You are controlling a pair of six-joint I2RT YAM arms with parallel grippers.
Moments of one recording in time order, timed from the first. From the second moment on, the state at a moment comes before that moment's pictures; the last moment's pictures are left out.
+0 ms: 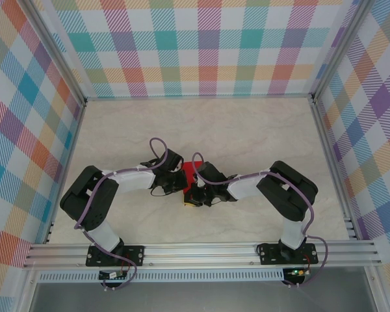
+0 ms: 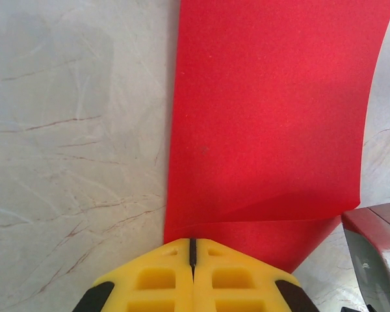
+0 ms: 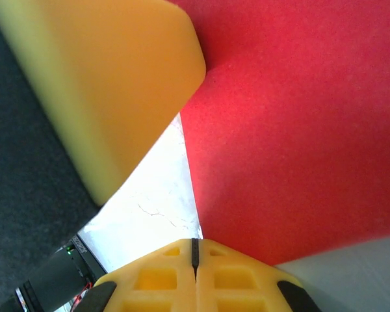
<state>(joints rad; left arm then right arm) -0.61 1.66 0.83 -0.27 0.21 -0.89 0.89 1.84 0.81 0.15 -0.52 1.10</state>
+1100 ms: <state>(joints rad) -0.61 1.66 0.83 -0.27 0.21 -0.89 0.75 1.82 0.87 -0.01 -0.45 0.98</state>
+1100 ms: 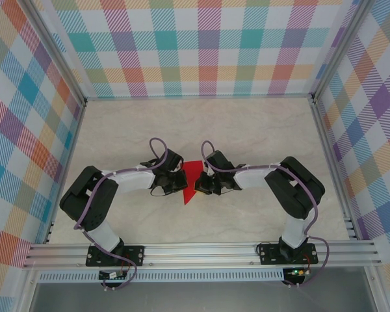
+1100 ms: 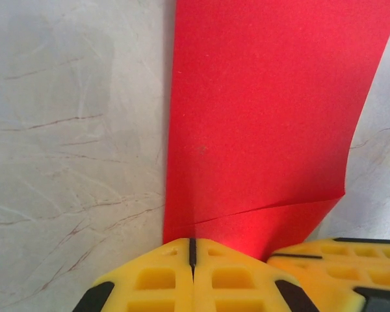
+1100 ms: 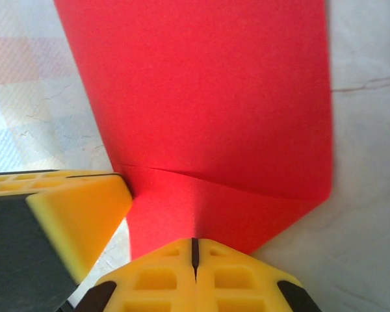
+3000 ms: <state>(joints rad) -0.71 1.51 0.58 -0.06 0.27 -1.02 0.78 1.83 0.87 0.00 -0.52 0.91</state>
